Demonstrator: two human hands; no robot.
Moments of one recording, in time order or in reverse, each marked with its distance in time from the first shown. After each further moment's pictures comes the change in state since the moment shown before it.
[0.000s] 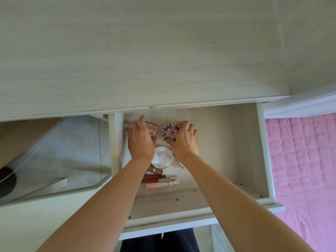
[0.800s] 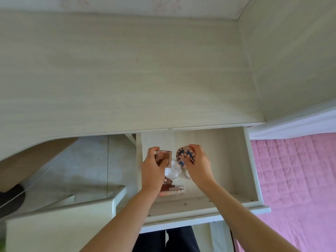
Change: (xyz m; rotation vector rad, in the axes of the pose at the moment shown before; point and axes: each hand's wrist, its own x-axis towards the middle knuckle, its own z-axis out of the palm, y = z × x) left_hand -0.081 0.007 -0.093 -0.617 -0.045 -0.040; right_hand -0.093 -0.026 -0.077 0.452 0.007 -0.003
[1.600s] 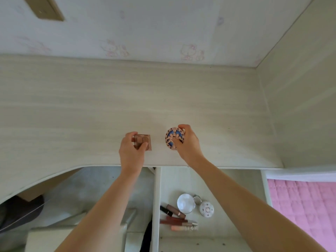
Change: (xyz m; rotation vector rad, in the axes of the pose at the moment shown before) left_hand 0.112 0.072 -0.130 -0.024 0.375 0.071; right_hand 0.082 -0.183 0.011 0.084 -0.077 -0.235
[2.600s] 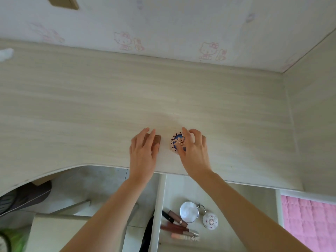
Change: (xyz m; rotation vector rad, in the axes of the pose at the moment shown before) left_hand 0.009 -0.018 0.020 0.446 0.013 0.404; right_hand 0.016 0.021 0.016 -0.540 0.085 -0.435
